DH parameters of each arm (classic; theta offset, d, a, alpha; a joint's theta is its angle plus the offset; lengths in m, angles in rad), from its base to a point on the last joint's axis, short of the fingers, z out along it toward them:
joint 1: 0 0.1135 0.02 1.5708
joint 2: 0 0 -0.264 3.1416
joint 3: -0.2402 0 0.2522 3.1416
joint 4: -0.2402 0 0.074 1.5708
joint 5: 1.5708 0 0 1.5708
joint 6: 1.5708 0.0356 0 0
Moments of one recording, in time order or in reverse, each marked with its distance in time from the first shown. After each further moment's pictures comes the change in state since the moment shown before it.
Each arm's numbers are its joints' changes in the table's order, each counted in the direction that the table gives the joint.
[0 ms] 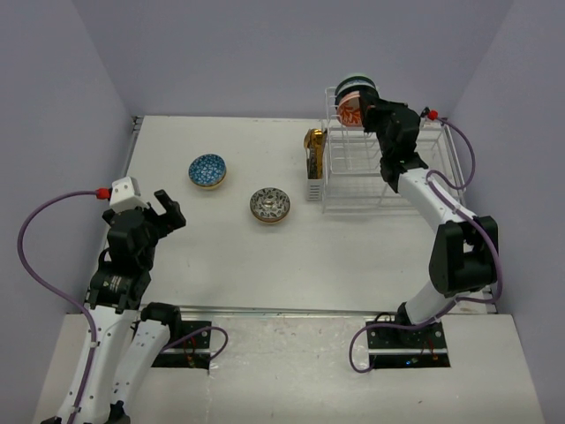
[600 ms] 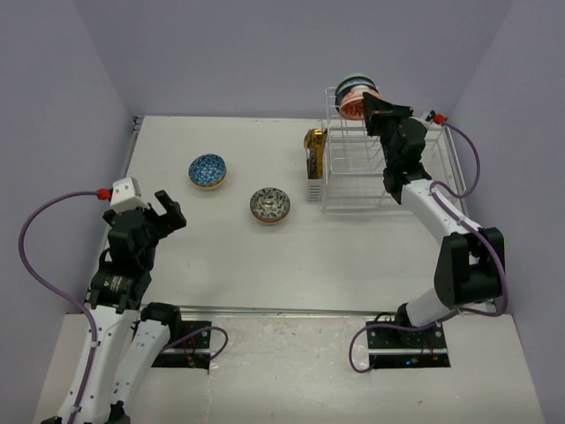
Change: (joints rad) left arm 0.000 0.002 0.008 0.005 0.001 0.000; right arm -0.001 0.088 0.122 0.159 -0.011 -0.039
